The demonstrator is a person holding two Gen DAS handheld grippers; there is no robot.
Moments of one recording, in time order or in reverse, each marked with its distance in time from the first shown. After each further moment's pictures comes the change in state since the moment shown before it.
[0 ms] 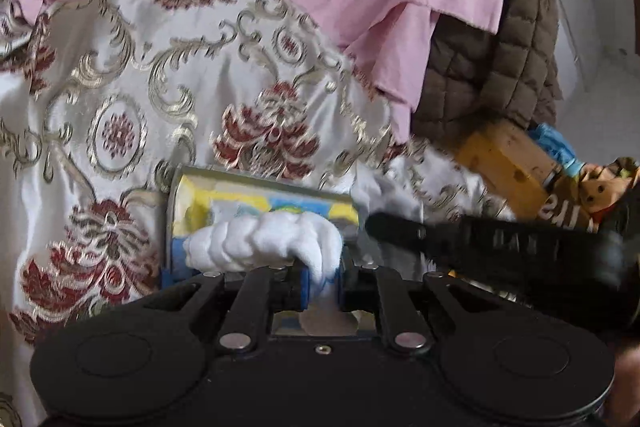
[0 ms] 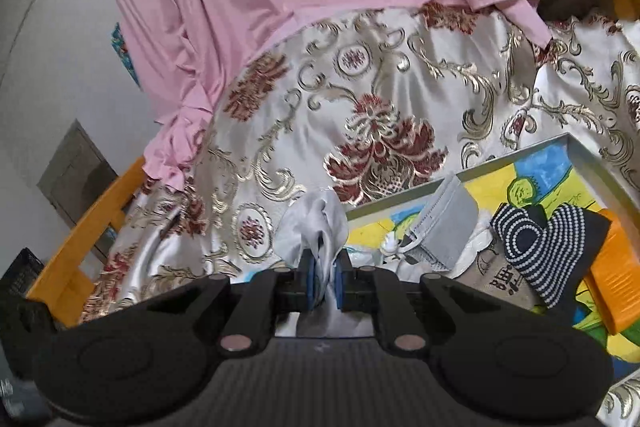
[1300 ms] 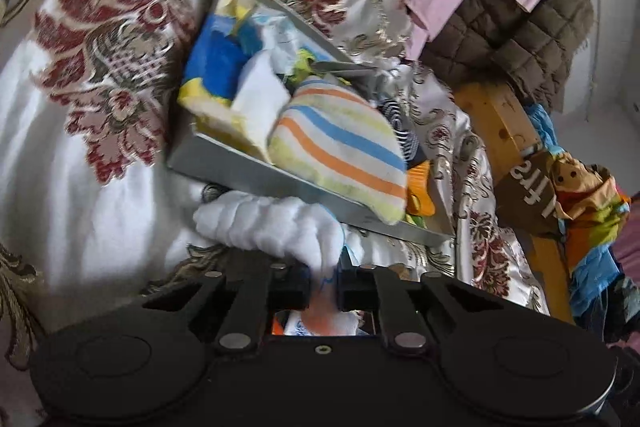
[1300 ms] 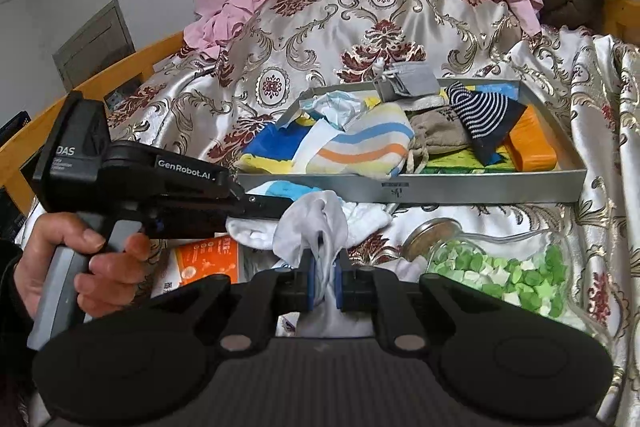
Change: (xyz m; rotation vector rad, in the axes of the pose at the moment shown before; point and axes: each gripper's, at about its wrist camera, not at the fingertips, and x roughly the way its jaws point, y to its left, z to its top) left arm -0.033 0.016 -0.099 -0.329 0.232 -0.123; right arm -0.142 0.004 -0.139 -0.283 0.121 -0.058
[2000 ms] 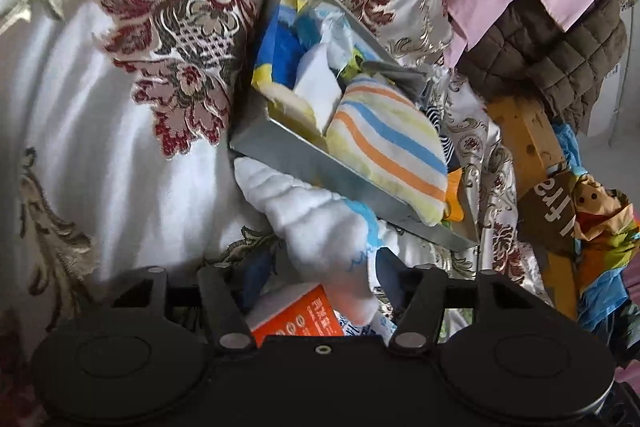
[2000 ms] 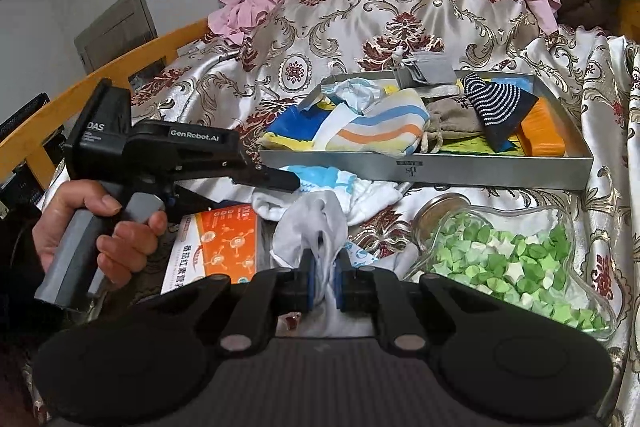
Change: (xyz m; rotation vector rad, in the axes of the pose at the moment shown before) left arm -0.003 0.031 -0.005 -0.103 0.017 0.056; right arm -0.008 -0.002 -0.018 -0.039 0.028 0.060
